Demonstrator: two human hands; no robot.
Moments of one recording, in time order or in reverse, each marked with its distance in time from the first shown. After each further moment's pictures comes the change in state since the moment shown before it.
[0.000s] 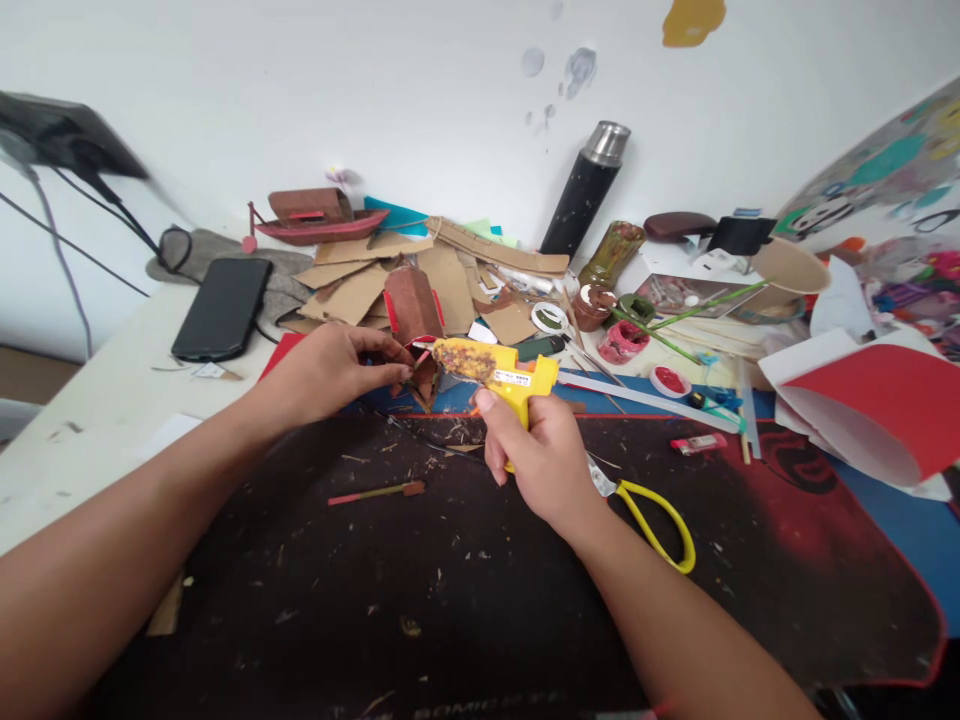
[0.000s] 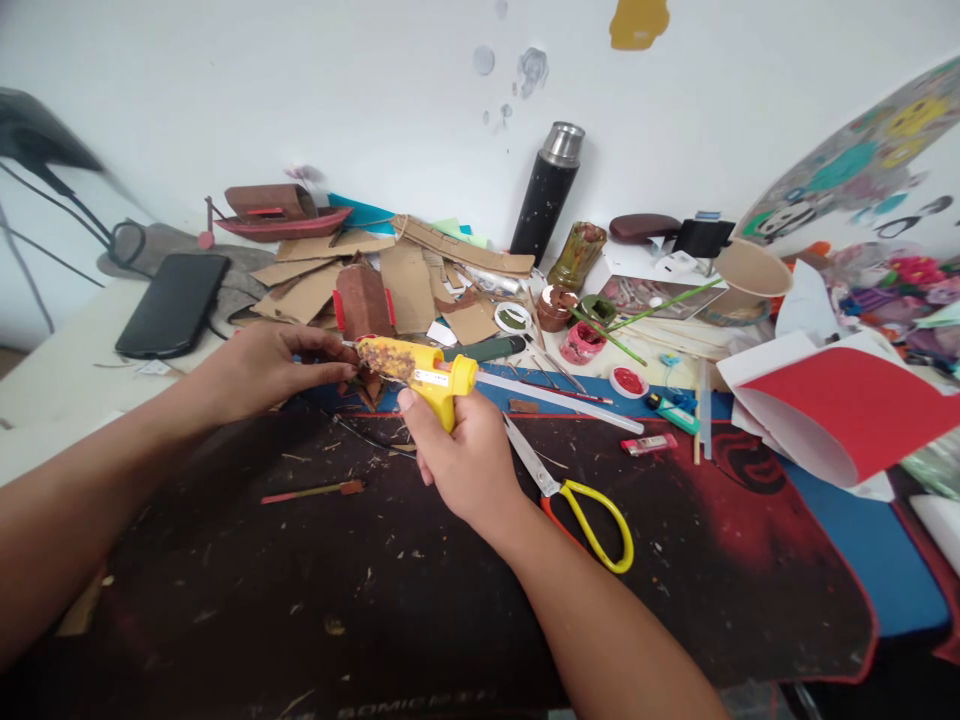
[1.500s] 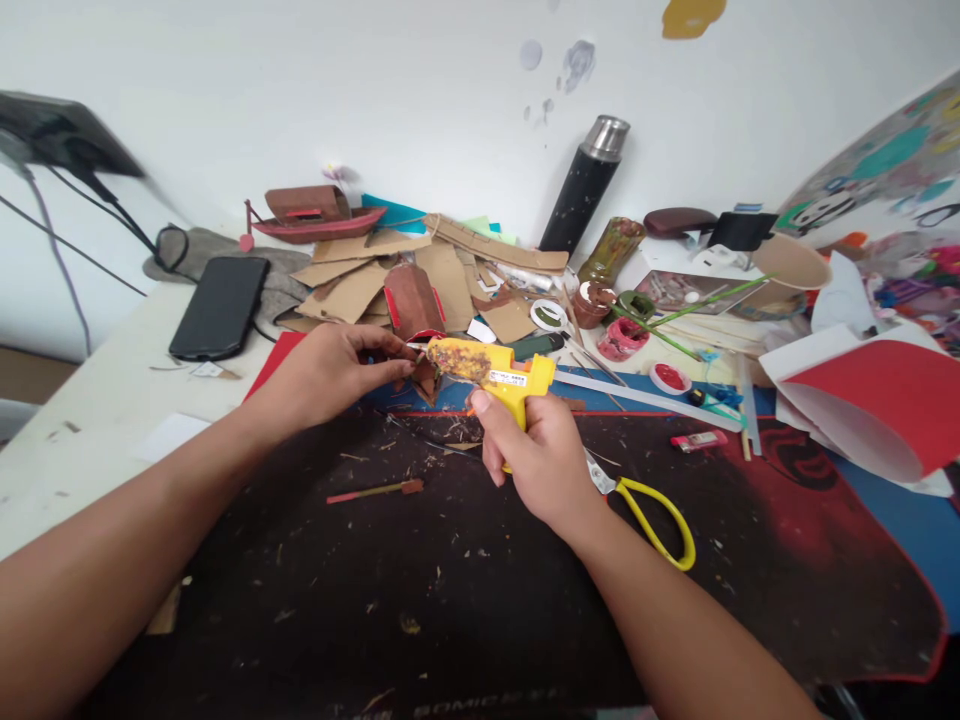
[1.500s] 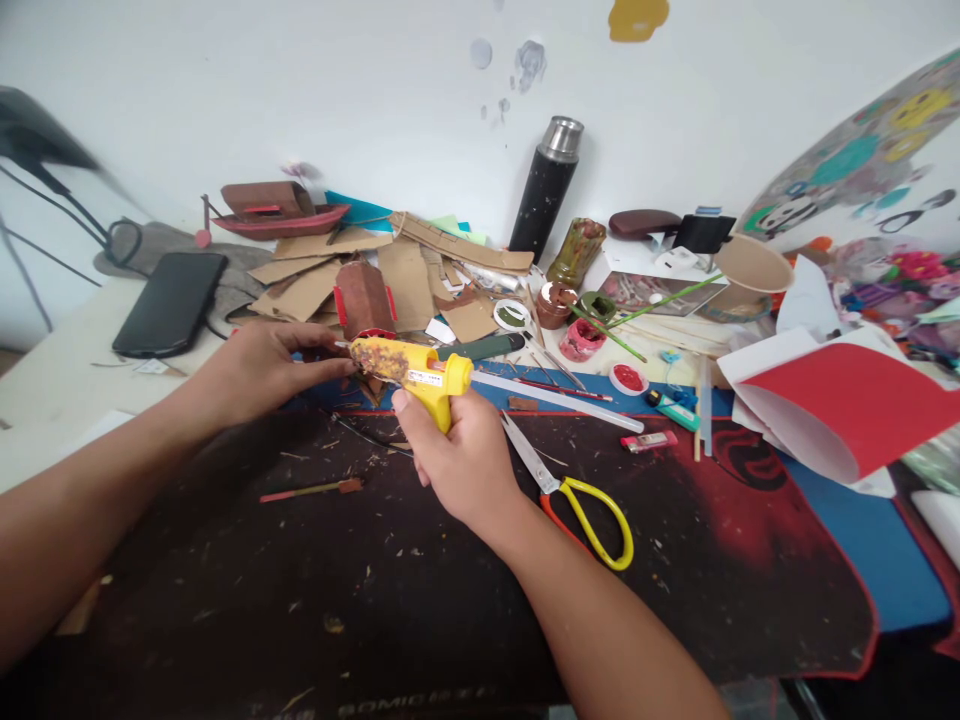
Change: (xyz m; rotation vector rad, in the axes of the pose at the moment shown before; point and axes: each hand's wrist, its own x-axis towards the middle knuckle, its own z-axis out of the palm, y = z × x) left_hand -0.003 -0.006 0.009 -0.022 0.116 0.057; right_hand -0.002 -0.003 0.000 -0.007 -0.004 -0.004
